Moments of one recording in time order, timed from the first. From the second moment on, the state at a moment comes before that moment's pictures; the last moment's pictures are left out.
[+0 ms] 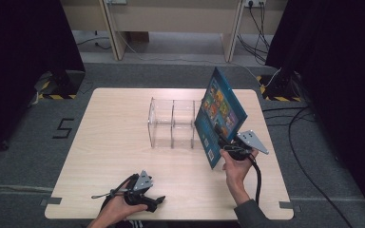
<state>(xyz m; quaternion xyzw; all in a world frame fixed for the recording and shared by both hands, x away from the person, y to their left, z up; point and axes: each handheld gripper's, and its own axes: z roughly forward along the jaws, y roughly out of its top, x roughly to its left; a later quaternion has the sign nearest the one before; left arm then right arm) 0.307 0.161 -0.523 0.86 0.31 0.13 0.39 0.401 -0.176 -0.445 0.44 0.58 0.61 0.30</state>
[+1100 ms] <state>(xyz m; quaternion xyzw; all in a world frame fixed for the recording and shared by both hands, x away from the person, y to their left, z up) 0.307 0.160 -0.524 0.86 0.30 0.13 0.39 0.376 -0.192 -0.439 0.43 0.61 0.62 0.26</state>
